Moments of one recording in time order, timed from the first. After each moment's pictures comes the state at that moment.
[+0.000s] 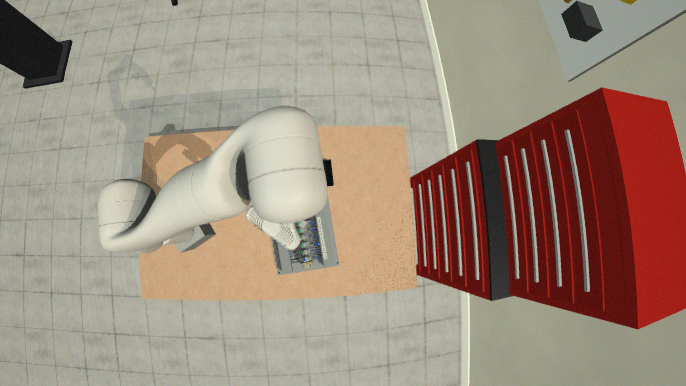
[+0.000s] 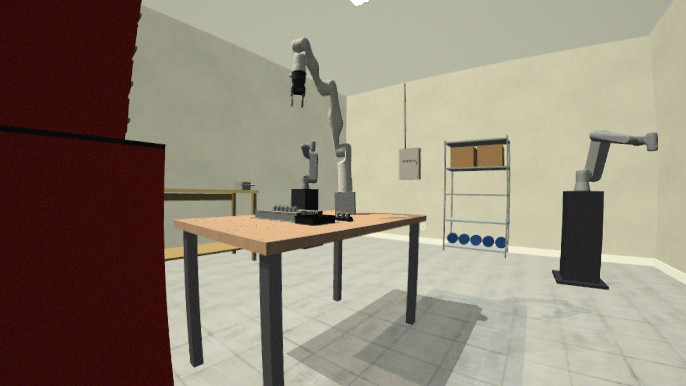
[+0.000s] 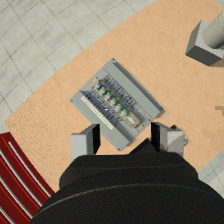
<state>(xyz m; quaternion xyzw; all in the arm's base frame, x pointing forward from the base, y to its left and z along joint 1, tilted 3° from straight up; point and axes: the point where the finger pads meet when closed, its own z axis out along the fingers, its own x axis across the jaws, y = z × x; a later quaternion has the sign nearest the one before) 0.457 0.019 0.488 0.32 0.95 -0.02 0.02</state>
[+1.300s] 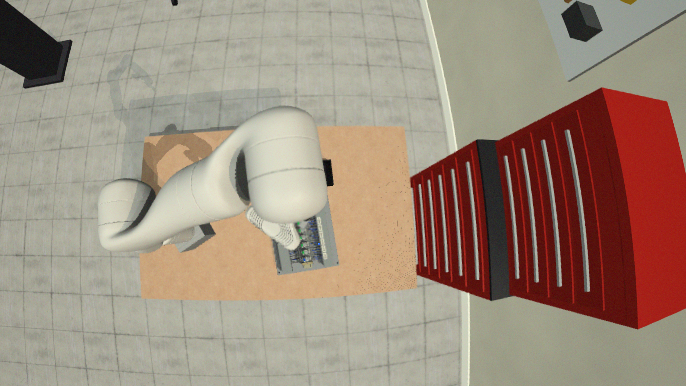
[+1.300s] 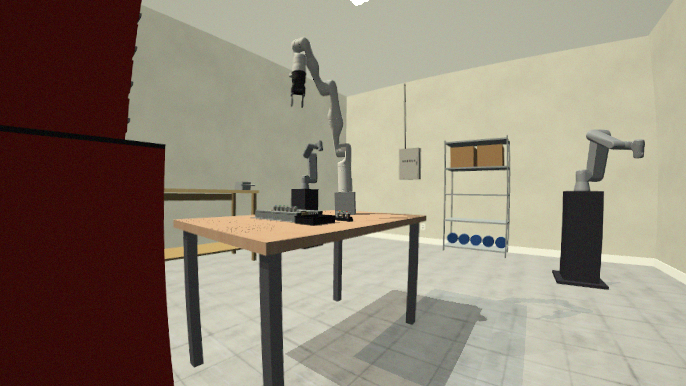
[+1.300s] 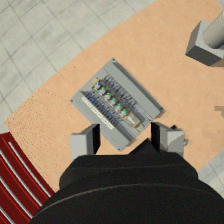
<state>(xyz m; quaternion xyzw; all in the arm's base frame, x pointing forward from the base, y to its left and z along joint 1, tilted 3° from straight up) 0.456 0.019 0.489 0.32 0.95 -0.02 0.02</state>
